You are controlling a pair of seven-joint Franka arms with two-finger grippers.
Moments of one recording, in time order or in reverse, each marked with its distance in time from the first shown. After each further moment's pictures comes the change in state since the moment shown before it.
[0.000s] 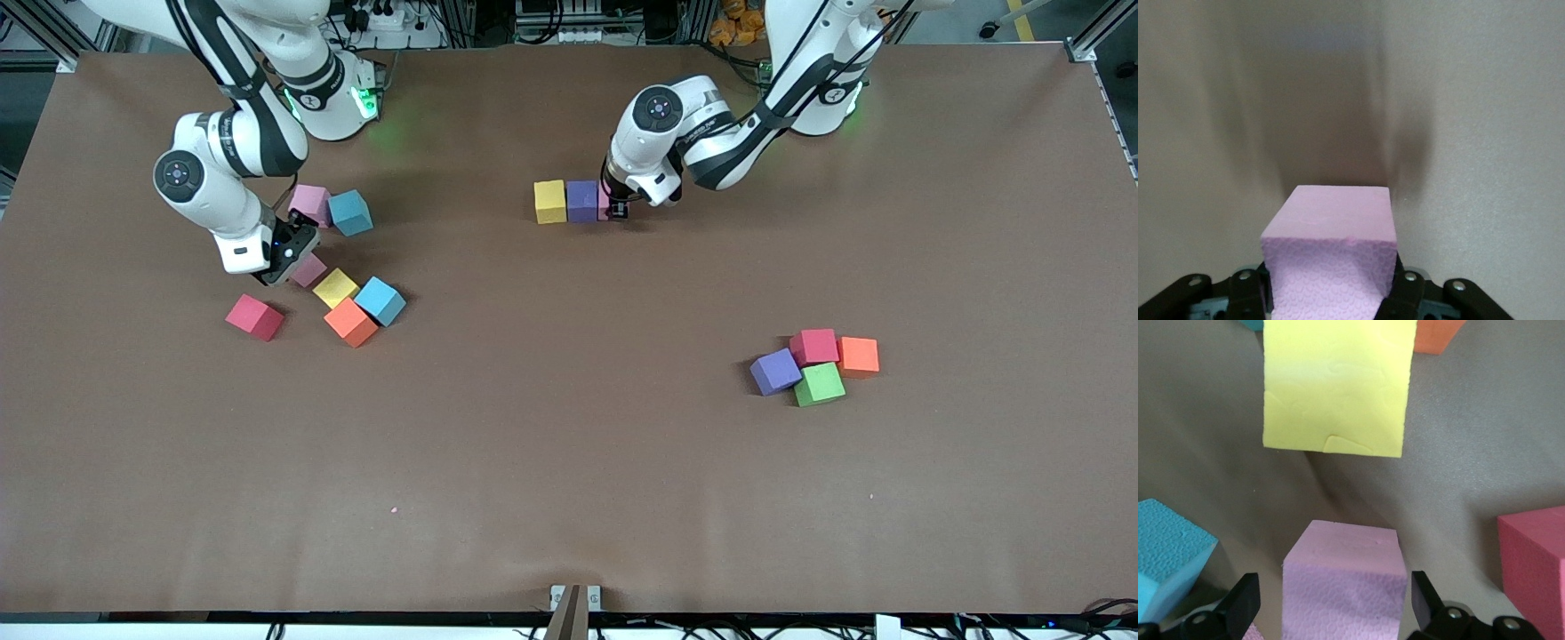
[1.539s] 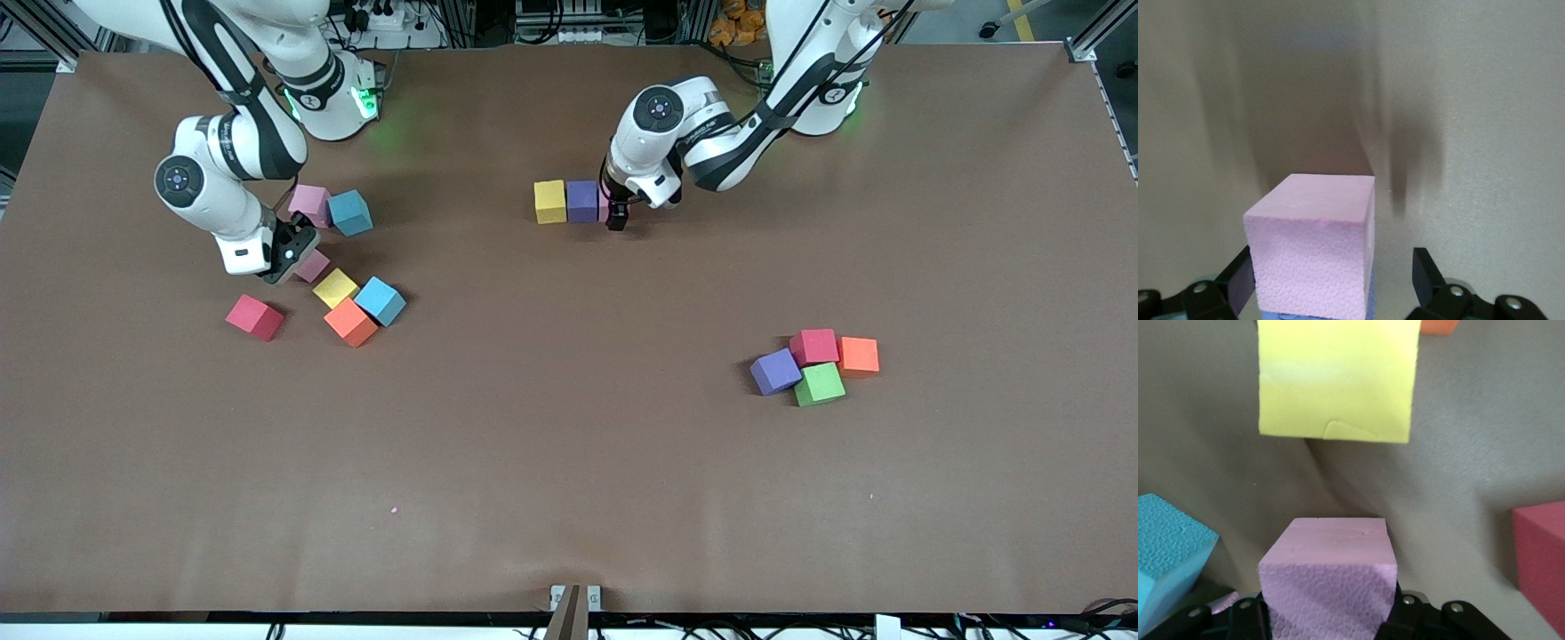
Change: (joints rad) left arm -0.003 -0.014 0.005 0.011 0.008 0.001 0.000; right arm -0.015 0.010 0.006 0.010 0.000 -0.018 -0.001
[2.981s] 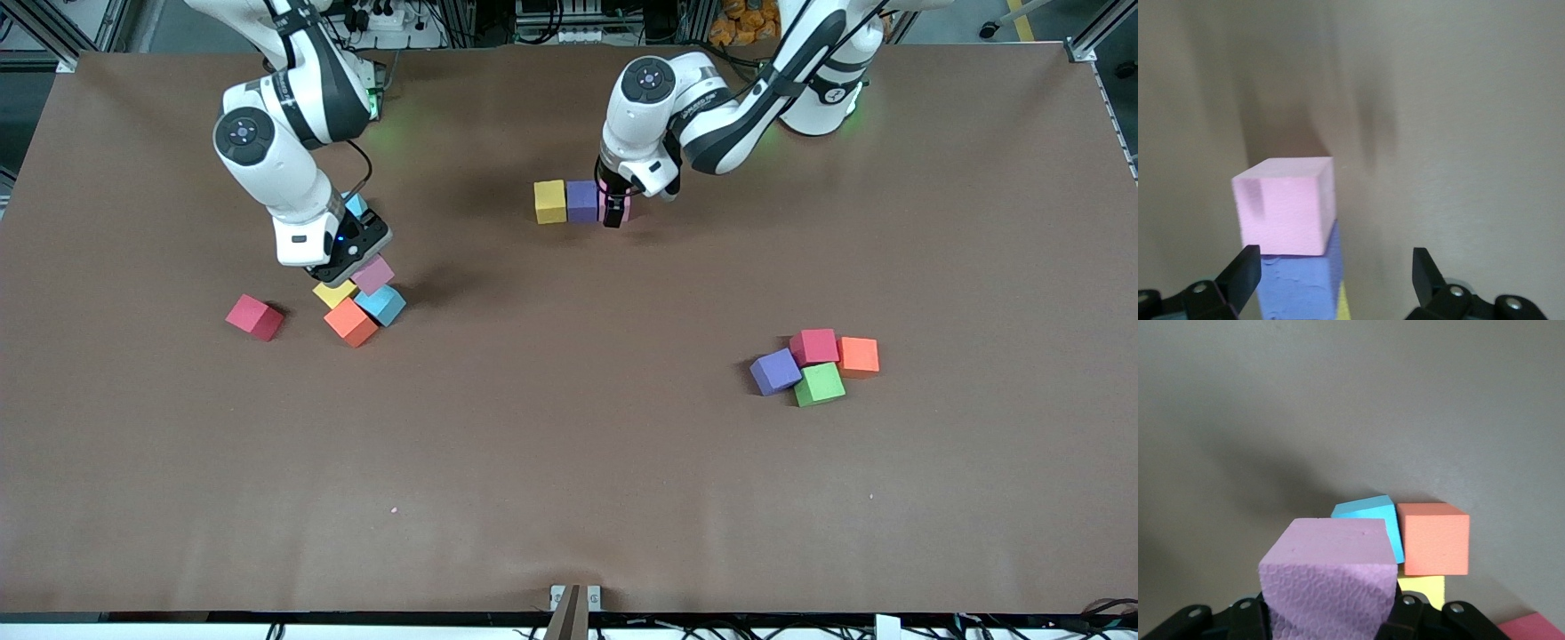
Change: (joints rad) left arm 0.037 -0.118 -0.036 0.087 0.001 -0.177 0.067; right arm 0.389 -0.128 0.019 0.251 0.141 -0.230 0.444
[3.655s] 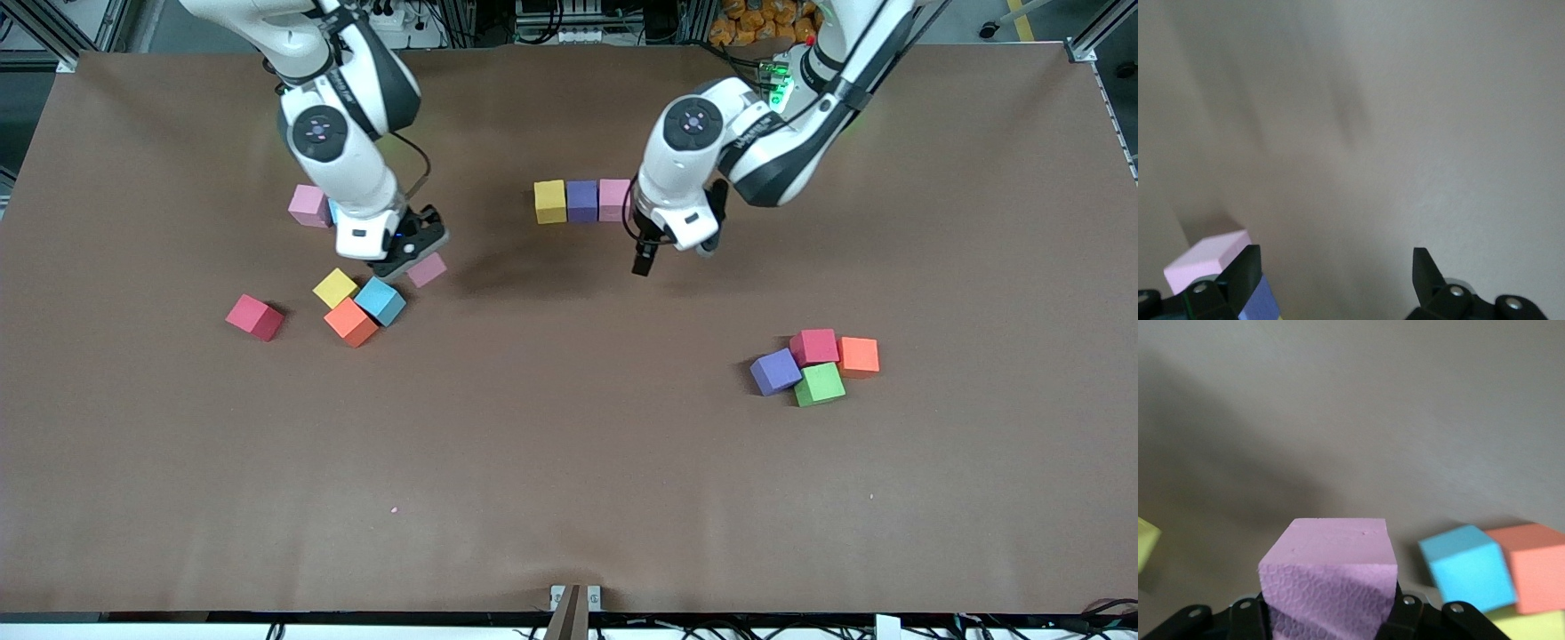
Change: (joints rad) left arm 0.193 -0.006 0.003 0.161 0.001 -0.204 0.433; right arm 0.202 0.109 0.000 0.100 0.002 0.010 0.383
